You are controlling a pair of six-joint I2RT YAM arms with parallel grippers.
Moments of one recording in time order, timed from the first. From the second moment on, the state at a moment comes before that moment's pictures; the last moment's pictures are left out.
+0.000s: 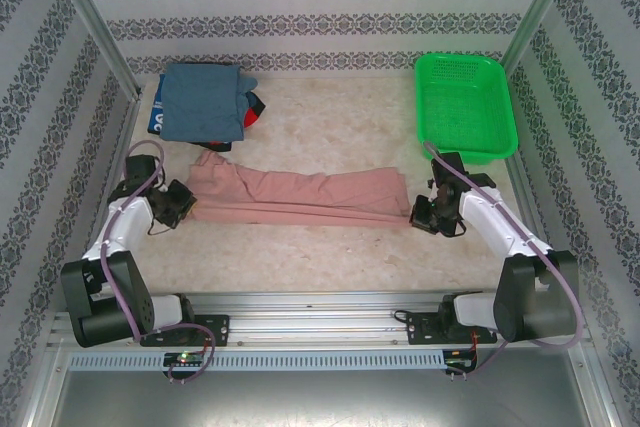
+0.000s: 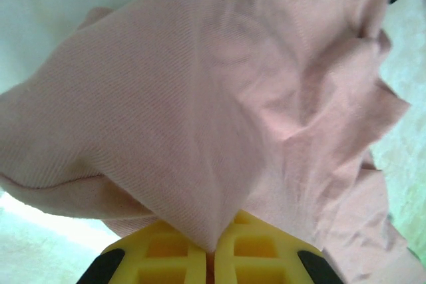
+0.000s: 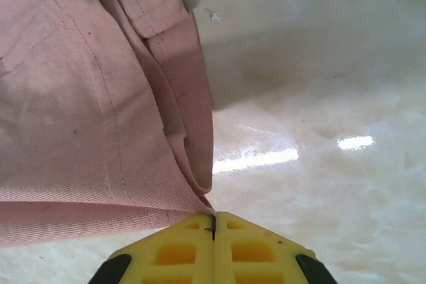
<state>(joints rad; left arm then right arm) 0.29 1.29 0.75 -0.60 0.33 -0.73 0.08 1.30 0.82 -0.92 -0.20 0.46</state>
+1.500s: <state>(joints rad) 0.38 1.33 0.60 -0.57 0.23 -0.74 0.22 1.56 0.96 -0.73 -0.24 0.60</state>
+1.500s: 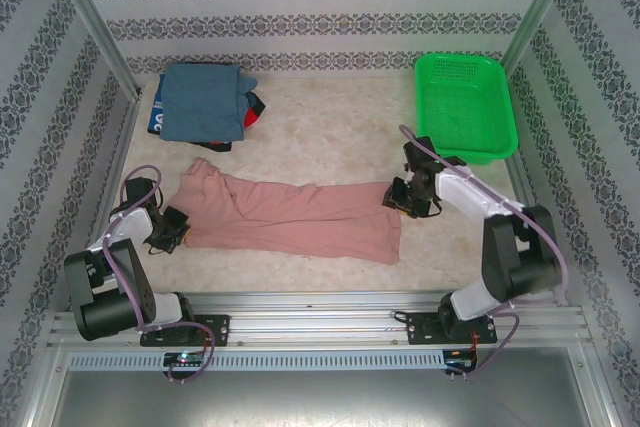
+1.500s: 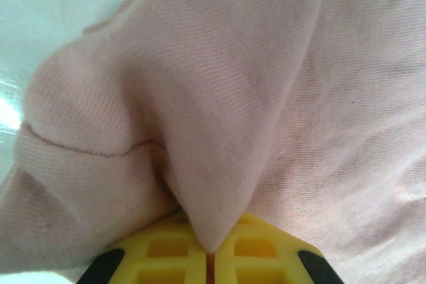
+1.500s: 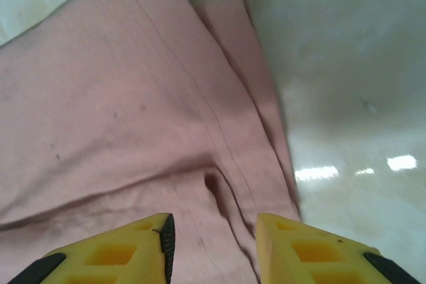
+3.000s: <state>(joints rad) 0.38 1.33 0.61 -0.58 0.23 -0.68 0.27 1.51 0.92 -0.73 -0.19 0.58</state>
